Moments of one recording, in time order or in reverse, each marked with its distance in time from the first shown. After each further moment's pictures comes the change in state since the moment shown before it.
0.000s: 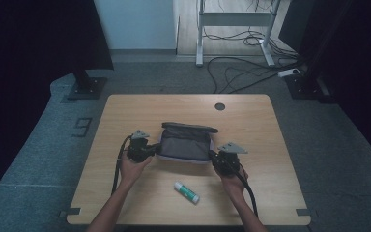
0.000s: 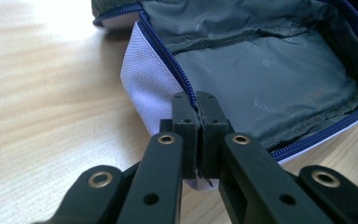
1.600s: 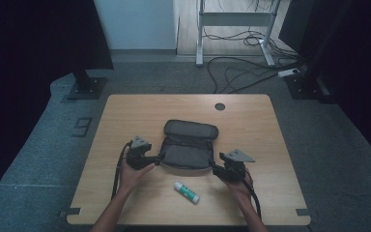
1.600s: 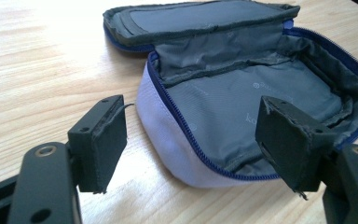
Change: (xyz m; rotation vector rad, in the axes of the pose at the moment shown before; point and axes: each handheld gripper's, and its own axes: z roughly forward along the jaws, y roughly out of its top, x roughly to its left) left arm -0.008 -0.021 -0.008 -0.084 0.057 0.027; right arm -0.013 -0.025 -0.012 -0.047 0.015 -0.016
